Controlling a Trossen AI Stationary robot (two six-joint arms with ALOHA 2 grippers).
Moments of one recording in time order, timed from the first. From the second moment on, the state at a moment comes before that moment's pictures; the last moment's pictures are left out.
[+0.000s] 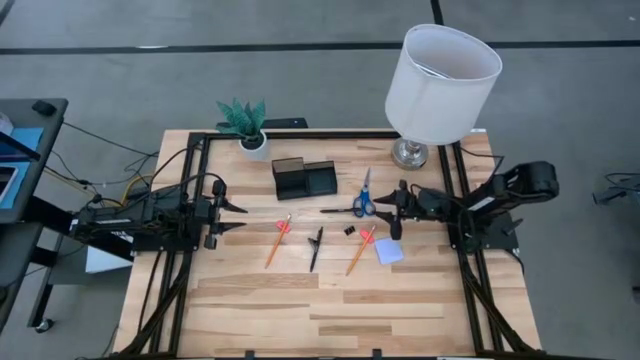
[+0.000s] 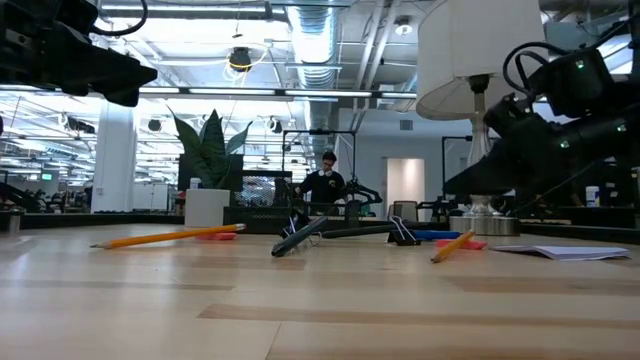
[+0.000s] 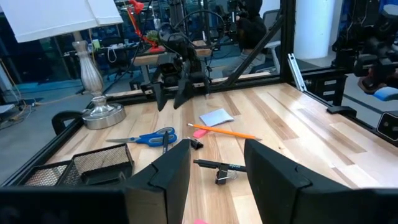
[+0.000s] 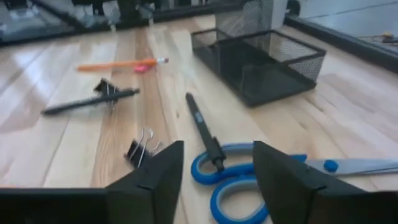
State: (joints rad) left arm 0.05 0.01 0.09 -0.11 0.13 0.13; right arm -0.14 1.45 0.01 1.11 0.05 0.06
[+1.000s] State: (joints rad) left arm 0.05 0.01 0.09 -0.11 0.12 0.13; right arm -0.13 1.76 0.14 1.25 0.02 -0.05
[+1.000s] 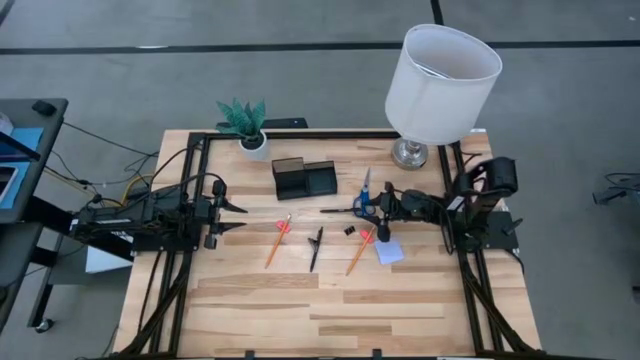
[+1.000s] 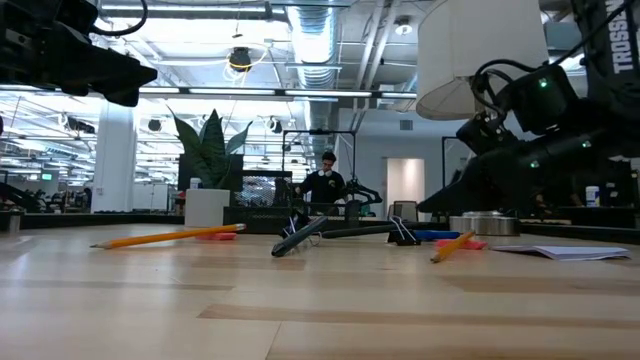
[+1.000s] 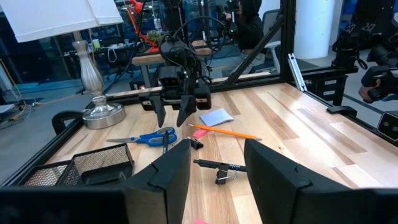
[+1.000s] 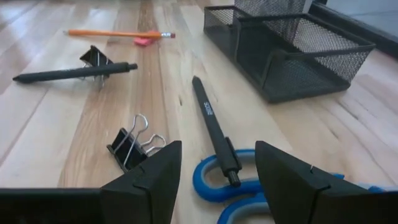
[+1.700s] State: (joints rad) left arm 0.05 0.01 0.09 -0.11 0.12 0.12; right arm -0.14 1.81 0.14 1.33 0.00 -0.04
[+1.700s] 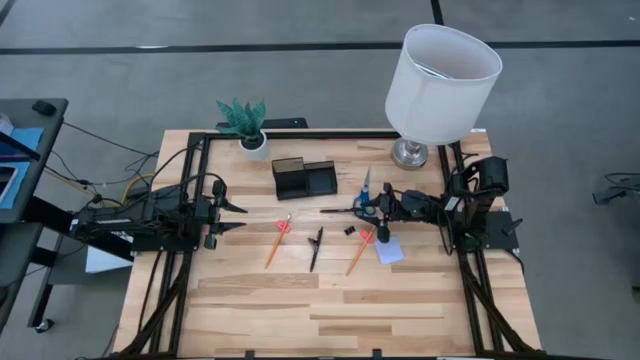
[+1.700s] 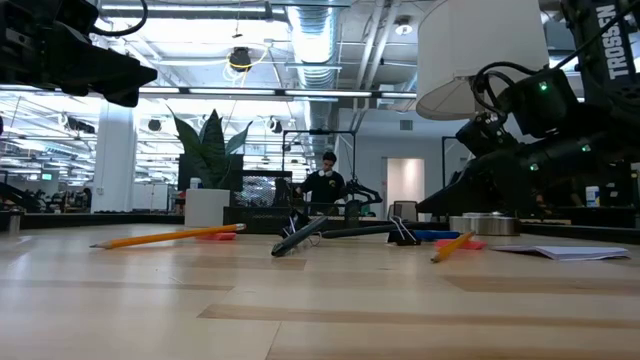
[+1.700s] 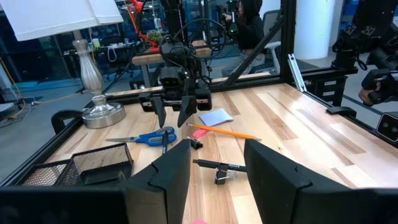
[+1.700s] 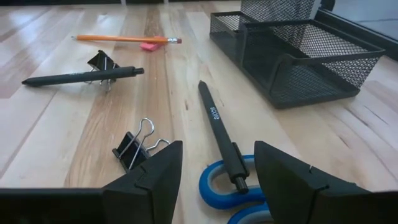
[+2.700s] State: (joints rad) left arm 0.05 0.01 0.09 -0.11 0.12 0.12; right arm -0.15 1.81 0.17 1.25 0.00 -0.05
